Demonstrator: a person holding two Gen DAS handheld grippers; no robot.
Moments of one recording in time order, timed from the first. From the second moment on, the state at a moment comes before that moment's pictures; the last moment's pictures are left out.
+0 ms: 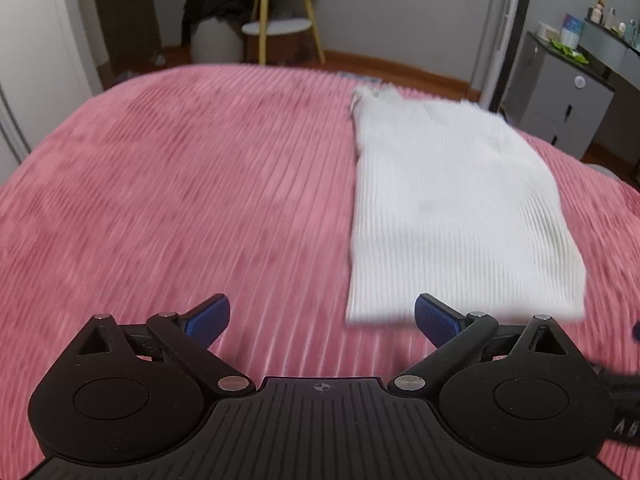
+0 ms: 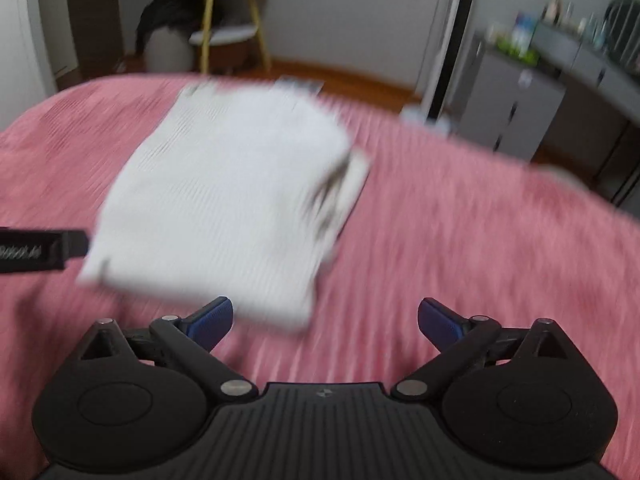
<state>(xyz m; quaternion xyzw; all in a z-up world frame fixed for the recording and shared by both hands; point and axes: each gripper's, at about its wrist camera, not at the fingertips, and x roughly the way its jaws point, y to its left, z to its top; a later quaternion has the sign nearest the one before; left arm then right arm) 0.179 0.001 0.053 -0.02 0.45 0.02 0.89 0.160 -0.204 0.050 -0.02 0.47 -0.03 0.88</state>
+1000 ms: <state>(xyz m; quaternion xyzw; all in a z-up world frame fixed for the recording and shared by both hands) 0.097 0.004 0.109 0.00 0.45 0.02 0.89 0.096 -0.168 0.122 -0.04 0.51 -0.03 0.86</state>
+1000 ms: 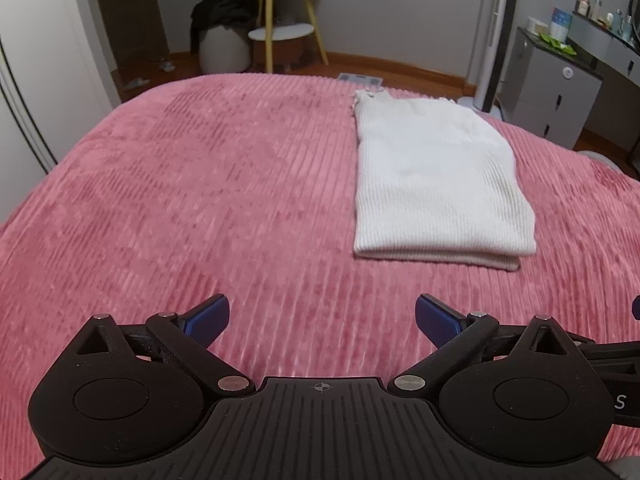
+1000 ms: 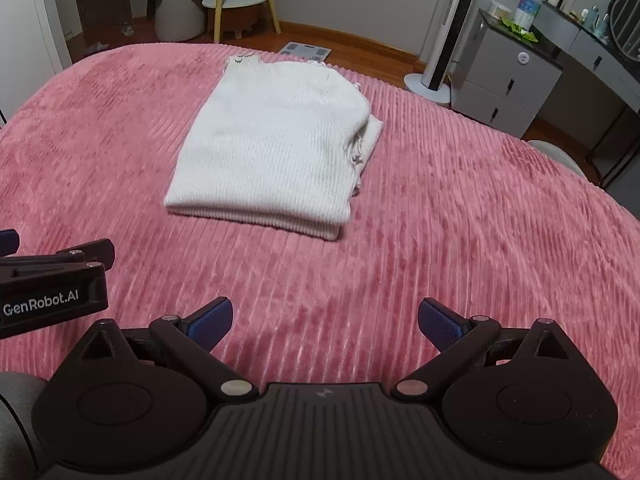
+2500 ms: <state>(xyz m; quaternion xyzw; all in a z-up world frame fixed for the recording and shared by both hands) 0.091 -0.003 0.118 0.00 0.44 0.01 0.90 0.095 -0.174 0.129 -0.03 0.50 -0.05 0.86</state>
